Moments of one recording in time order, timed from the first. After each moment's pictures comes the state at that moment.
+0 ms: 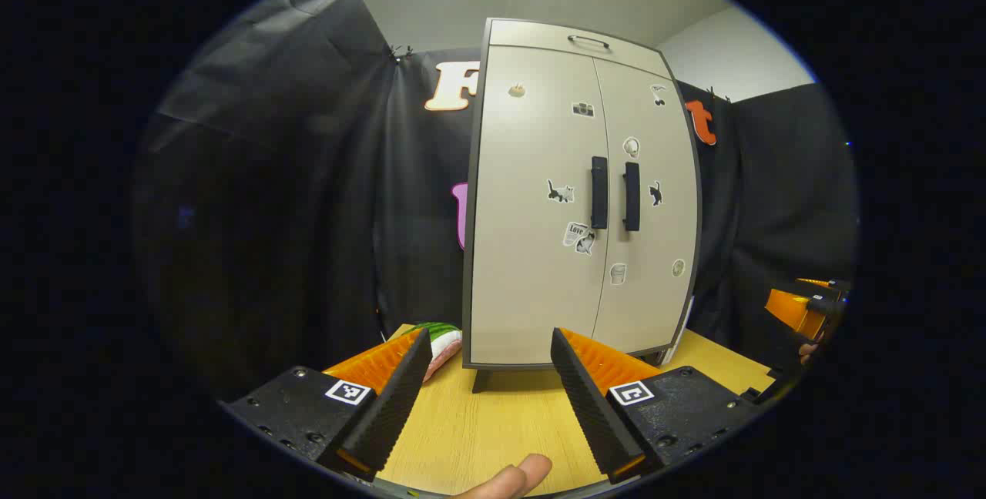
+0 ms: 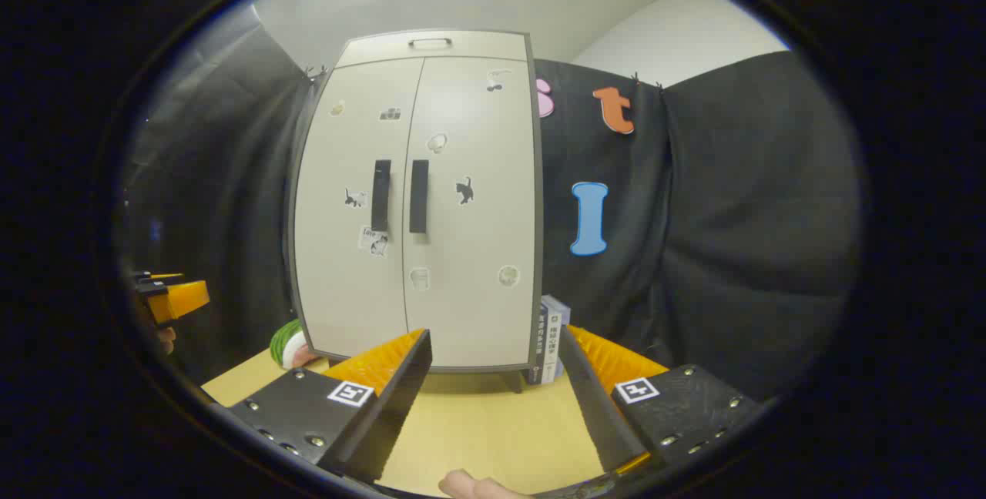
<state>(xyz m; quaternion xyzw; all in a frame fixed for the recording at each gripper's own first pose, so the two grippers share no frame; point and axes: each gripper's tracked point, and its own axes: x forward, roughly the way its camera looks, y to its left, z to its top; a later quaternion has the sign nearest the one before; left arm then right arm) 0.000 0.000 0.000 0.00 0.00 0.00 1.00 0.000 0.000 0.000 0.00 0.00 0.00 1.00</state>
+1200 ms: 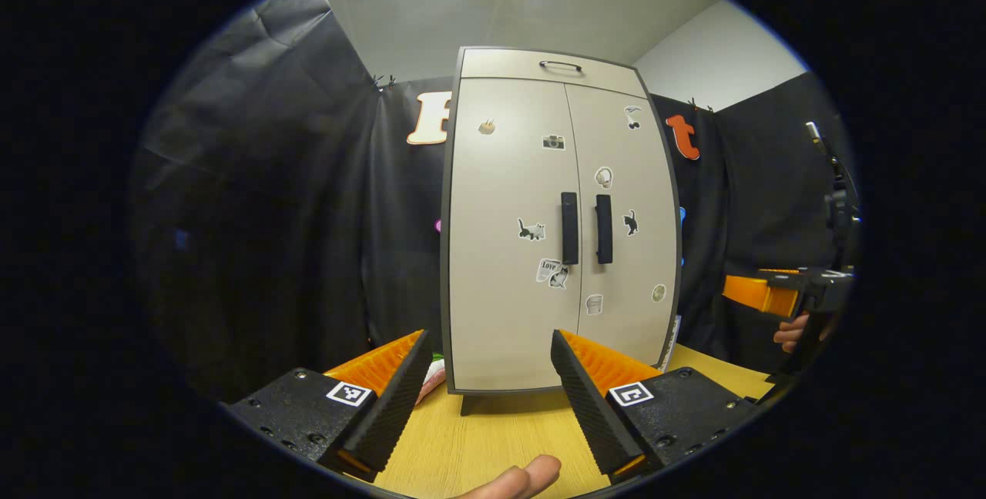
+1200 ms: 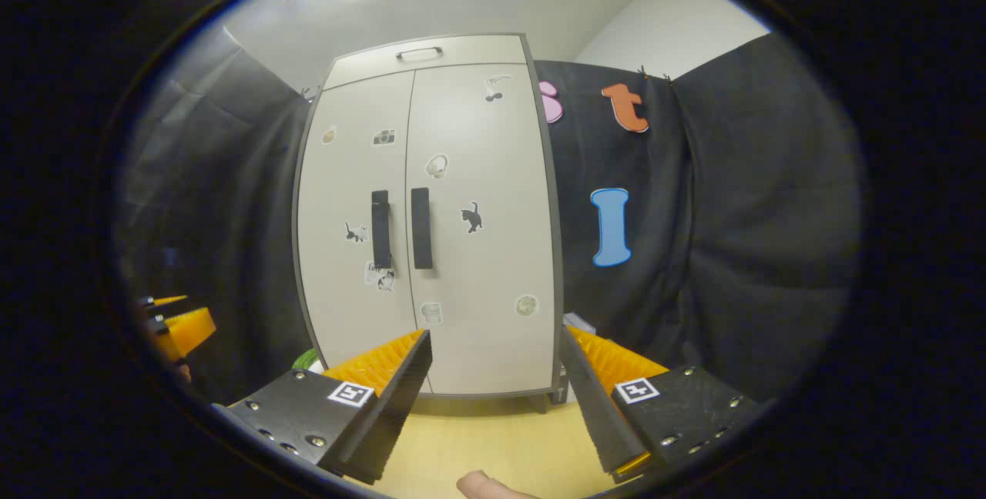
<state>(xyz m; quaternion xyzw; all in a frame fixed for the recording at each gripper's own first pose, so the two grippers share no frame) -0.013 -0.033 0.039 0.01 -0.05 -0.01 1.00 0.060 0.018 0.053 0.04 -0.01 0.05 1.00</state>
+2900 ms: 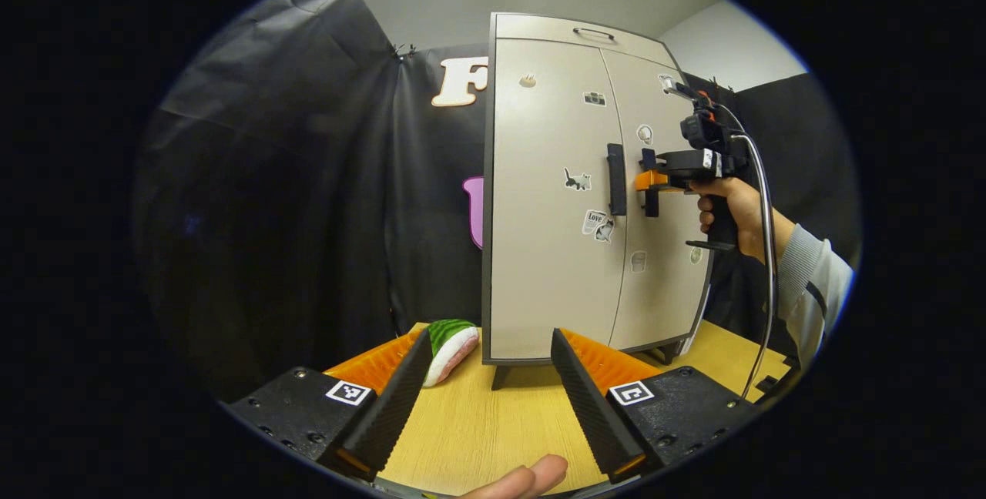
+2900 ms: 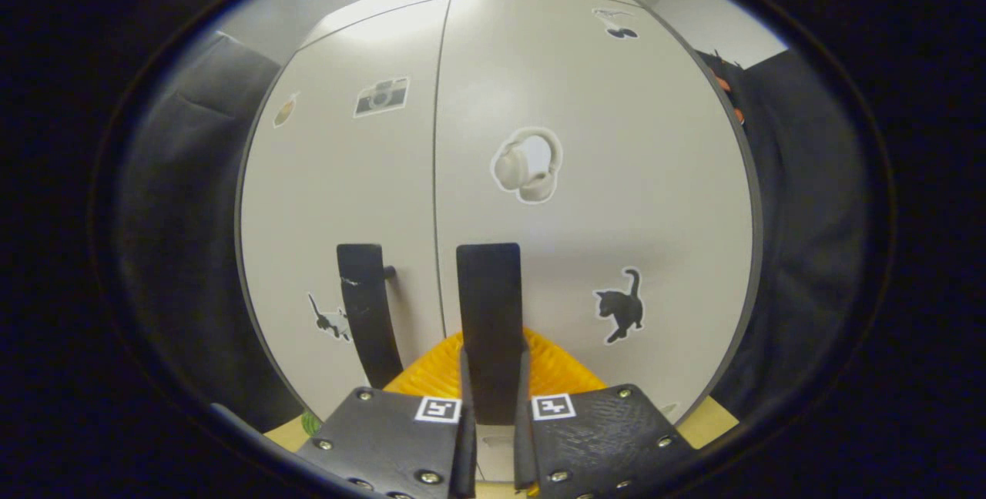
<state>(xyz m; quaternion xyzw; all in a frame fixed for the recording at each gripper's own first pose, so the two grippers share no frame) 0.001 0.026 -0.010 0.01 0.00 0.02 1.00 0.296 0.161 0.126 0.03 0.01 0.11 0.99</state>
